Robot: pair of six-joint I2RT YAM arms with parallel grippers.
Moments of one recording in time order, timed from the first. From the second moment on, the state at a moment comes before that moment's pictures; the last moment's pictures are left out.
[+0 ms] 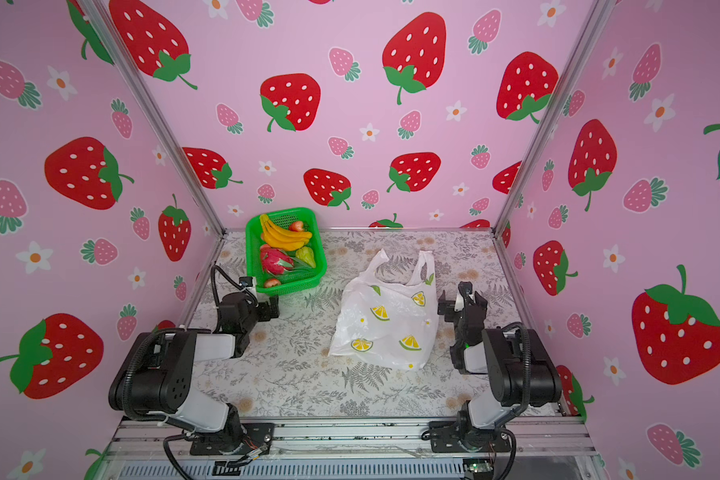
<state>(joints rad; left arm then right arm) 0.02 1.56 0.43 0.63 0.01 -0.05 0.11 1.58 0.25 1.13 0.14 -0.09</state>
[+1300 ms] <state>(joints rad) -0.64 1.41 0.67 0.00 0.13 -0.63 0.34 1.28 0.35 0.30 0.02 0.44</state>
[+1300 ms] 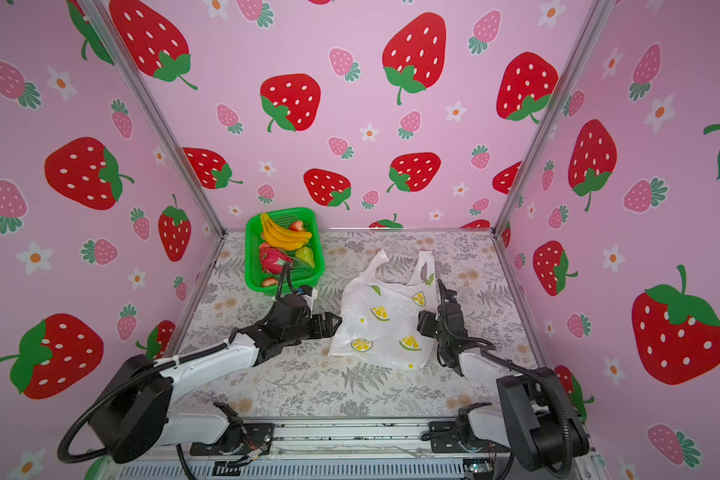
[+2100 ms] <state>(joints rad) -1.10 1.62 0.97 0.01 0.42 -0.35 0.20 1.81 1.12 0.07 -0.05 0.18</state>
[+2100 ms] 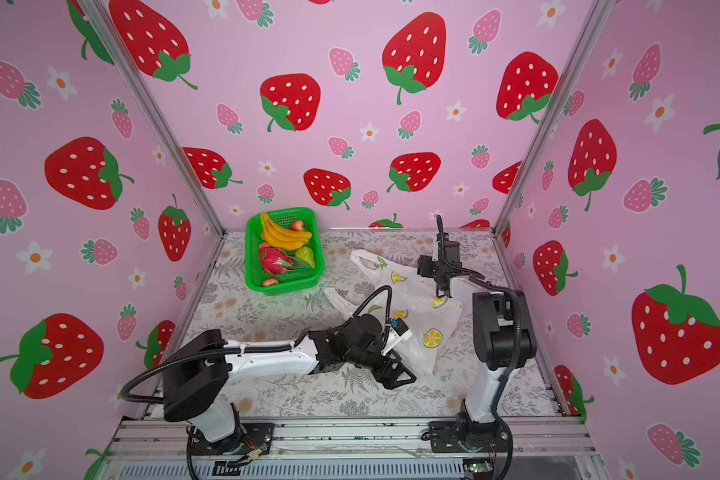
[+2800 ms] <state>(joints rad) -0.75 0.89 0.65 -0.28 -0.08 -0.45 0.72 1.85 1.12 -0.06 0.32 0.32</state>
